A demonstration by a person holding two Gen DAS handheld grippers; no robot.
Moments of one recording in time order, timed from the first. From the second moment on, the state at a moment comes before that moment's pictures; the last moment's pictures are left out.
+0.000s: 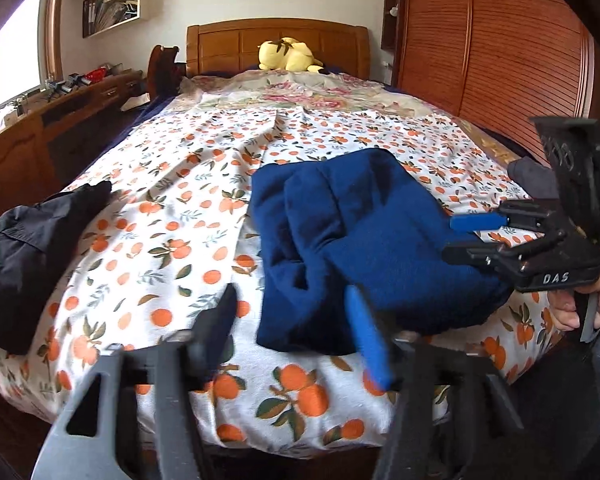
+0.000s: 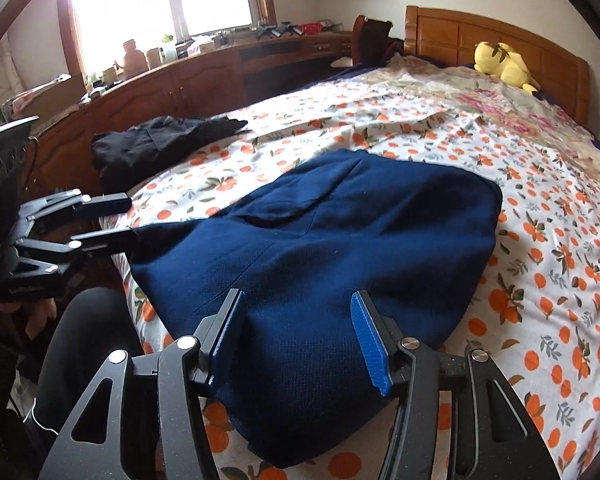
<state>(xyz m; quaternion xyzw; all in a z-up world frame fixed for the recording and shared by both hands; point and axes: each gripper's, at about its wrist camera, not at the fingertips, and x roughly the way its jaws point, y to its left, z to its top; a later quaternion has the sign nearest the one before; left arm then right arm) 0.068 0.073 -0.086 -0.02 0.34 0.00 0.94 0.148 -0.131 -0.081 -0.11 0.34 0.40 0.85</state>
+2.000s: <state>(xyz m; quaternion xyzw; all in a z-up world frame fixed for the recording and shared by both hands) 0.089 0.098 -0.129 -0.07 0.38 -0.03 0.92 0.347 -0.163 -0.097 0.01 0.32 0.24 0.92</state>
